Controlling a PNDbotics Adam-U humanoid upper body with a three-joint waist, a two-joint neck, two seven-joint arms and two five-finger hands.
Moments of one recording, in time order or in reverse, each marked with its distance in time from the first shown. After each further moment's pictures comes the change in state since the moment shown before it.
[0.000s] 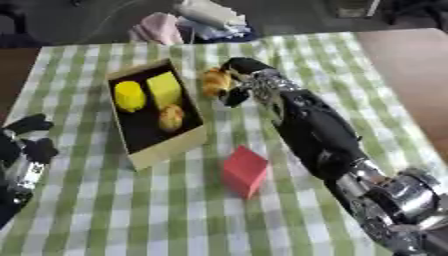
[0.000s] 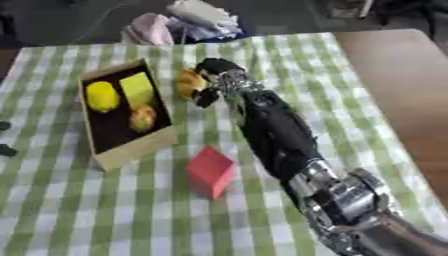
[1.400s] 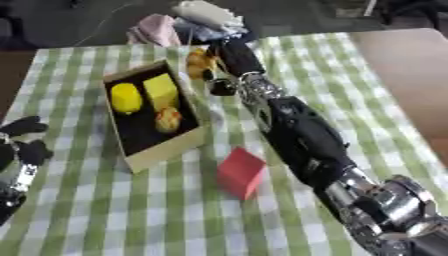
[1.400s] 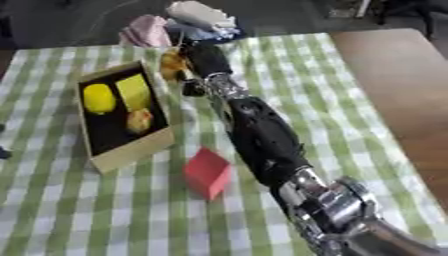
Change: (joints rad) left arm -0.006 0.000 0.000 0.000 0.002 0.000 0.000; right arm 0.018 0.027 0.026 -0.071 -0.004 -0.047 -0.418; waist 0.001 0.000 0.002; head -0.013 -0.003
